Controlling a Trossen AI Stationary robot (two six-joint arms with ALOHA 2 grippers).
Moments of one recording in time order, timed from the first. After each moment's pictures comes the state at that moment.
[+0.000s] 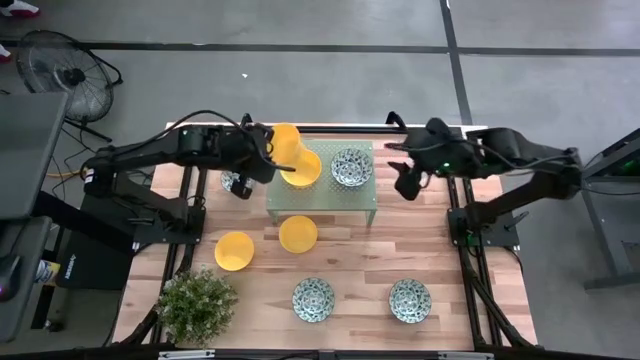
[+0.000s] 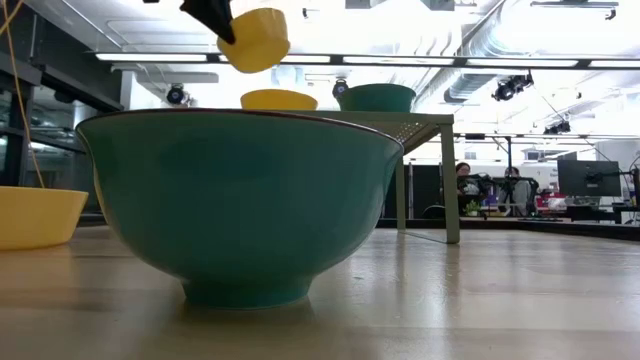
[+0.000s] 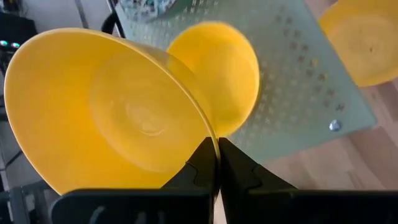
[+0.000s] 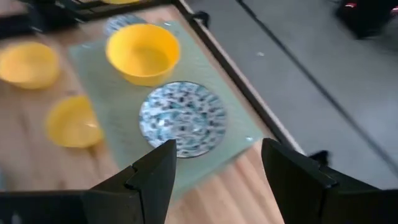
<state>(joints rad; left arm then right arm) 0.14 1.29 1.52 -1.13 -0.29 0.76 0.05 1.25 1.63 -1.18 0.49 0.34</state>
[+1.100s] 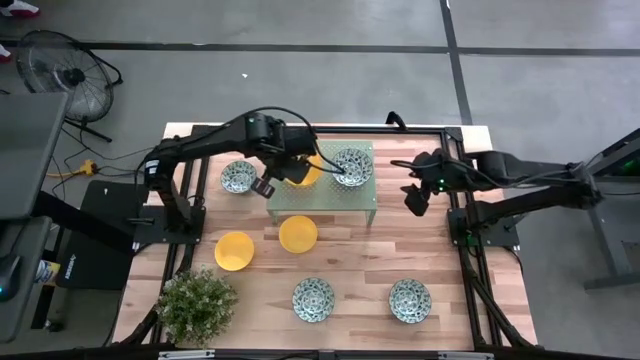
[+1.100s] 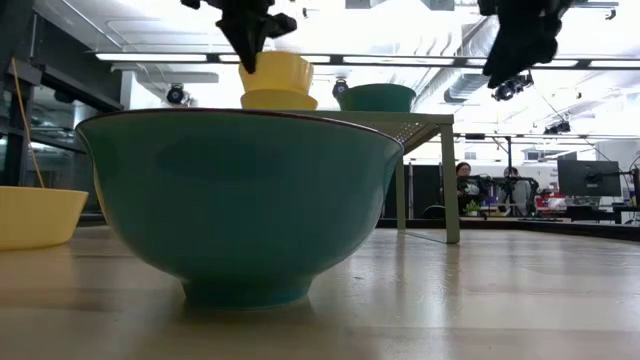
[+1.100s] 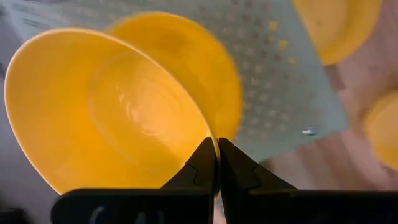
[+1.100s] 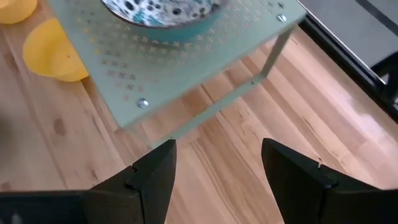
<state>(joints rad) 0.18 1.76 1.98 -1.54 -0.17 0.73 -0.05 0.95 1.02 -1.01 0.28 0.48</state>
